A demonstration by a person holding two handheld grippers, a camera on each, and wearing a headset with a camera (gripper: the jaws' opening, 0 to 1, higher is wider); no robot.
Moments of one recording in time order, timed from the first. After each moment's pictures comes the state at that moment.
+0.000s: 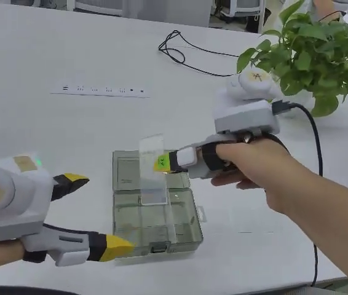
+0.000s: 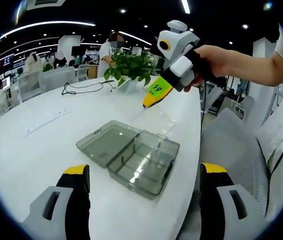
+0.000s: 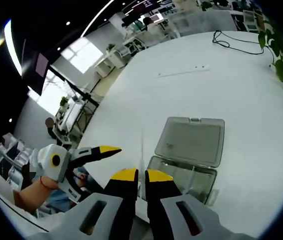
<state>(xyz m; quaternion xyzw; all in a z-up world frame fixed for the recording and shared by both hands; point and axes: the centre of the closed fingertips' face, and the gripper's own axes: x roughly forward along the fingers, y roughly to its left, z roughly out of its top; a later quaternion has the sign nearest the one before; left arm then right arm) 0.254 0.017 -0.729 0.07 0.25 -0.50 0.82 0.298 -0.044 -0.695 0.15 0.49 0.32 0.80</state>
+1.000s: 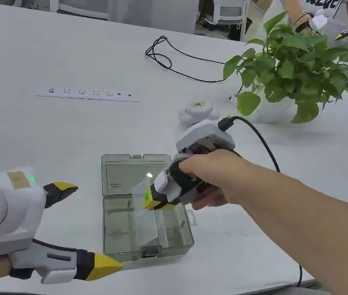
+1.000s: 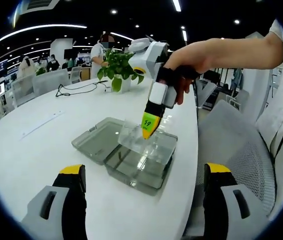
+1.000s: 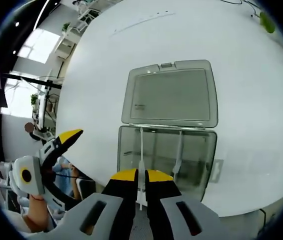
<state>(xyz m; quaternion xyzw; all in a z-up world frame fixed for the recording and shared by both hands) 0.250 0.019 -0.744 0.08 0.24 -0.53 0.81 0.280 -0.050 -0.779 0.15 0.66 0.20 0.71</state>
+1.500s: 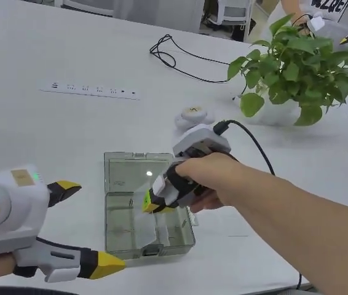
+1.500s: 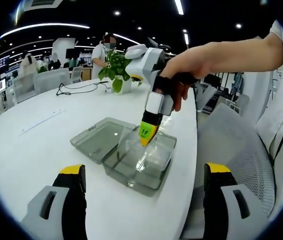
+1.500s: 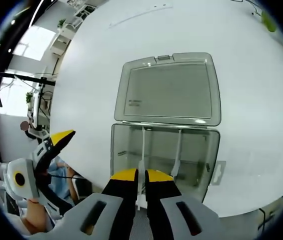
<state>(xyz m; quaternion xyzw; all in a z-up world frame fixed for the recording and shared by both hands) 0.248 0.018 -0.746 0.06 0.24 -0.53 0.81 0.279 -0.049 -0.794 0.13 0.67 0.19 0.70</state>
